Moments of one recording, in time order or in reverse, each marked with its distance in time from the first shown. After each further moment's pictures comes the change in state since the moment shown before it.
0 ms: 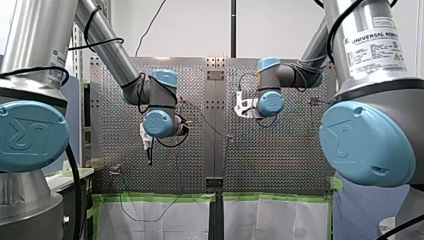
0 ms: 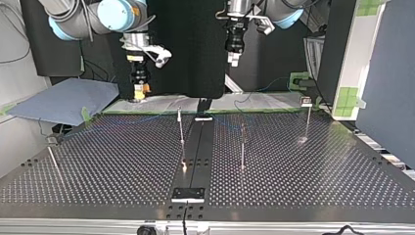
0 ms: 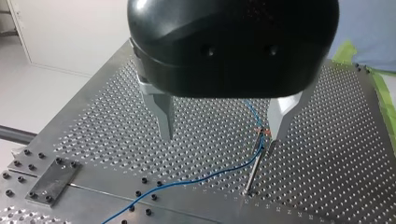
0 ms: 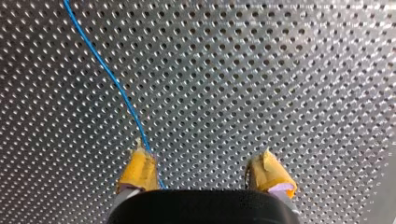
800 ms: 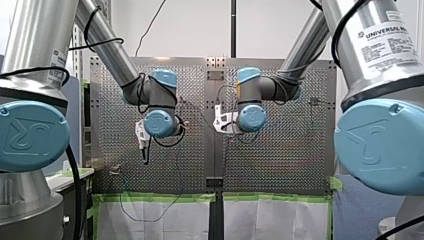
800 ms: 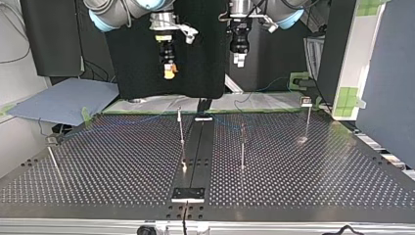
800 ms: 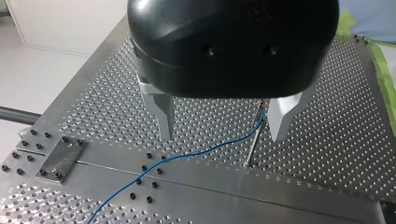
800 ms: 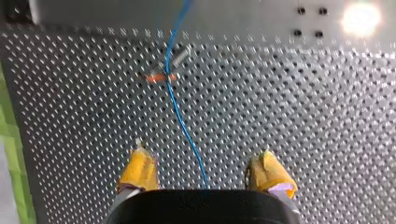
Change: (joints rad) left arm 0.005 0.000 0.000 -0.003 -0.075 0.026; right arm 0.210 0.074 0.058 -0.070 0.119 -0.001
